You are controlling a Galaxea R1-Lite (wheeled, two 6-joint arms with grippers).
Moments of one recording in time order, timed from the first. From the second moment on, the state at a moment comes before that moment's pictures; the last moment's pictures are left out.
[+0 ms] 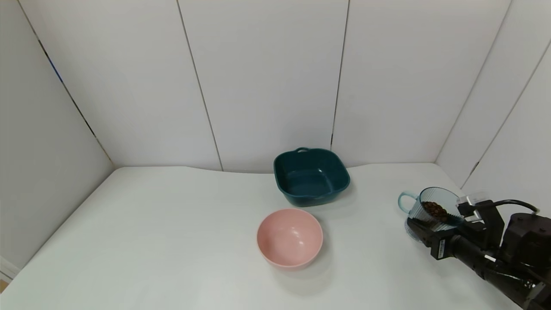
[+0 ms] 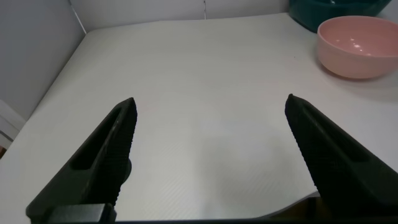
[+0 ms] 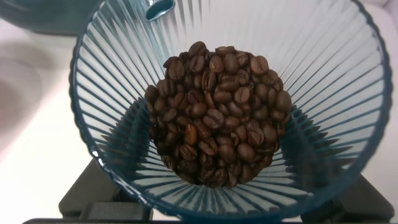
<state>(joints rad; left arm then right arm) 0.00 0.00 0.00 0.00 -0.01 0.07 0.12 1.98 -0.19 -1.55 0.07 -0.06</state>
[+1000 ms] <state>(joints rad) 0.00 0.00 0.00 0.00 -0.01 0.07 0.27 1.58 -0.70 -0.56 -0.04 -0.15</state>
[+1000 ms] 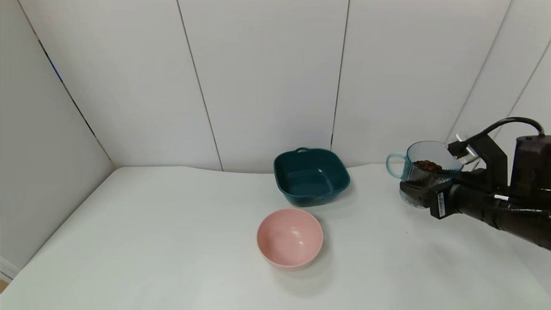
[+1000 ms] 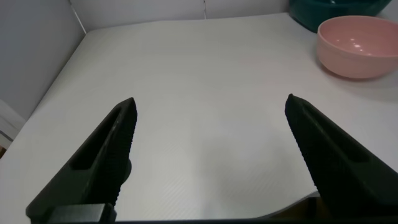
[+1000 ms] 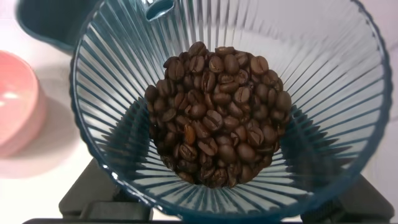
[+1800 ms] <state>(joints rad) 0.00 0.00 0.00 0.00 -0.01 0.07 0.66 1.64 -0.91 -0.33 -0.36 -0.29</state>
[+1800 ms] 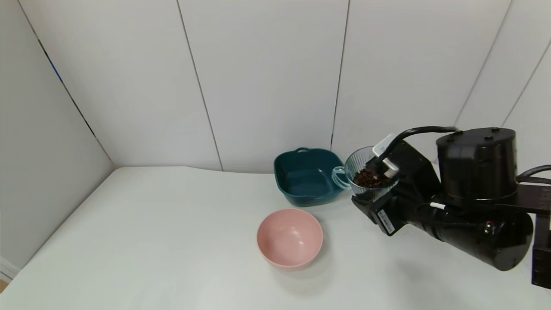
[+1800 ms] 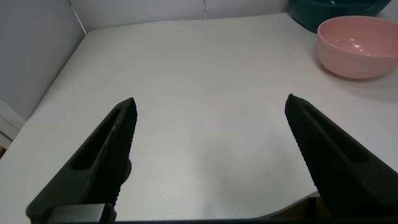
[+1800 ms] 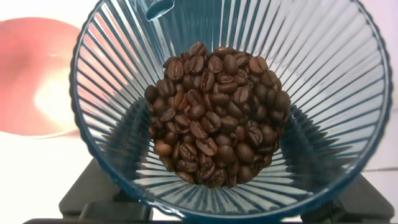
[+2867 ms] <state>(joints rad) 0.00 0.00 0.00 0.00 -0.01 0.07 0.89 1.89 -1.08 -0.14 -0.70 -0.33</state>
